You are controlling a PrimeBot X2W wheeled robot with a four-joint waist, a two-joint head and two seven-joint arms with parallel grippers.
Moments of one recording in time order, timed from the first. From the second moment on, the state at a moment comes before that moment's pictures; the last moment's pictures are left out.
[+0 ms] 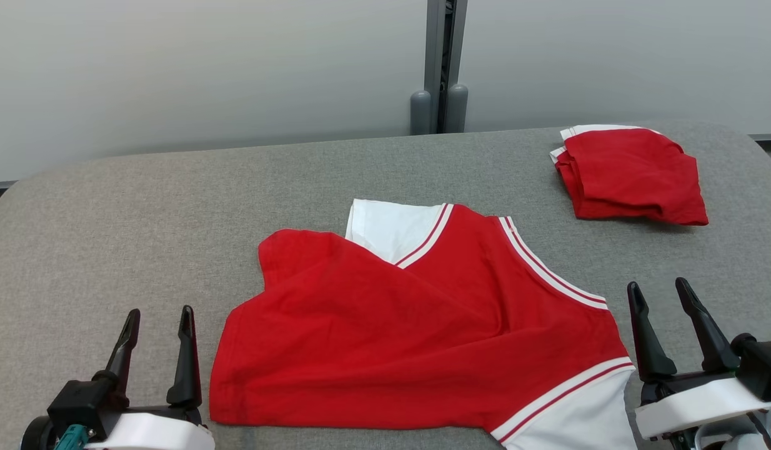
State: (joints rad) left arm 0.04 0.30 -0.23 0.06 -0.47 0.20 -0.26; right arm -0.05 -0.15 0.06 0.19 0.31 0.13 -0.26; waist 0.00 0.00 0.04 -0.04
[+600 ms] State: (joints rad) left arm 0.06 0.23 -0.17 0.11 -0.40 0.11 -0.26; right arm -0.05 -0.15 0.07 0.21 0.31 0.13 -0.26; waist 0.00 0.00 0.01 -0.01
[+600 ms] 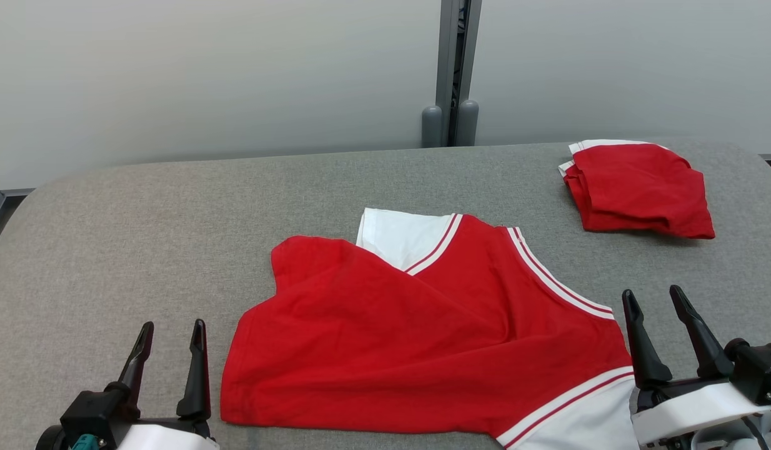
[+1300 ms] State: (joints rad) left arm 0.06 0.18 -0.13 0.14 -0.35 0.06 -0.26; right arm -0.05 -0.15 0.08 0.22 0.32 0.13 -0.26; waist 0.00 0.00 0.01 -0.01
